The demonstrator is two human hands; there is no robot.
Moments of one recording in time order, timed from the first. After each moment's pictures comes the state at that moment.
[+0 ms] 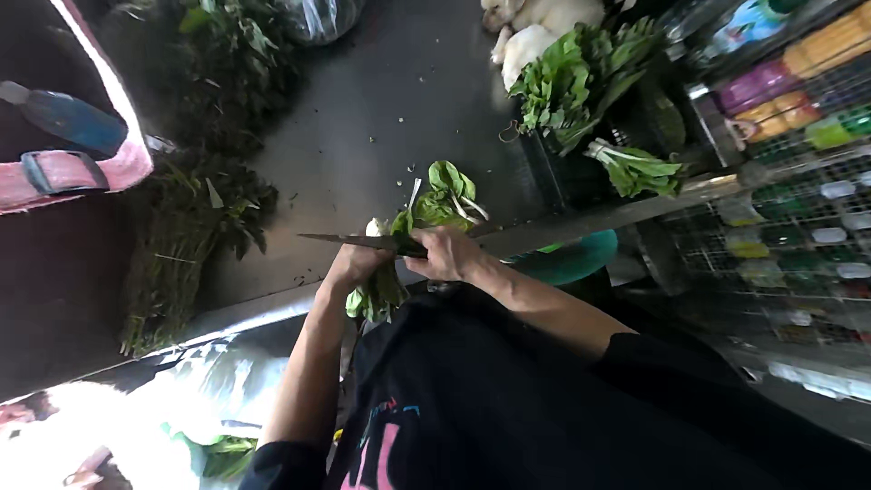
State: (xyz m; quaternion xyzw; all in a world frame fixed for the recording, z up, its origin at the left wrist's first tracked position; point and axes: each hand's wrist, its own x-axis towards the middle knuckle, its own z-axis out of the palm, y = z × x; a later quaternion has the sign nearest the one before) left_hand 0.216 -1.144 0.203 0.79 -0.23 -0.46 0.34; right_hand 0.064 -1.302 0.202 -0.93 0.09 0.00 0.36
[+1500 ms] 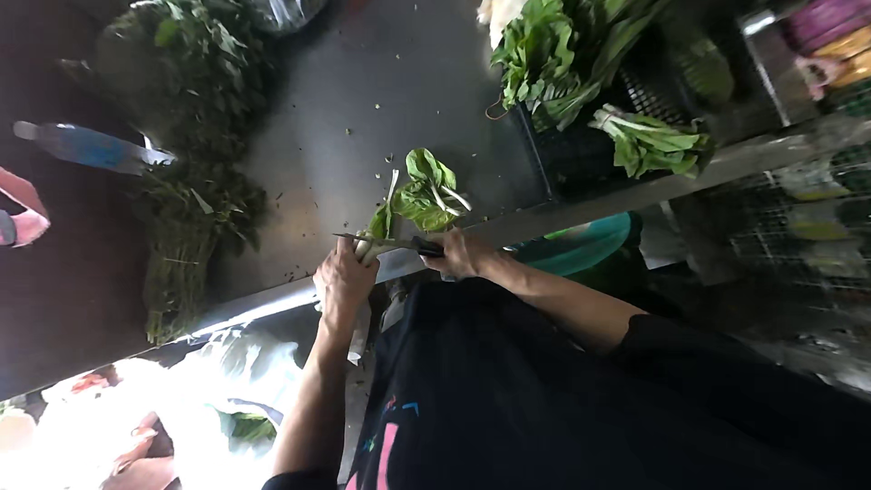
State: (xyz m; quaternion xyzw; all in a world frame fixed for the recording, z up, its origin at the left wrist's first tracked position) left_hand 0.125 -1.182 0.239 0.96 -0.23 -0.16 0.07; right_hand -0.005 -1.371 0.151 -0.86 0.15 0.15 0.46
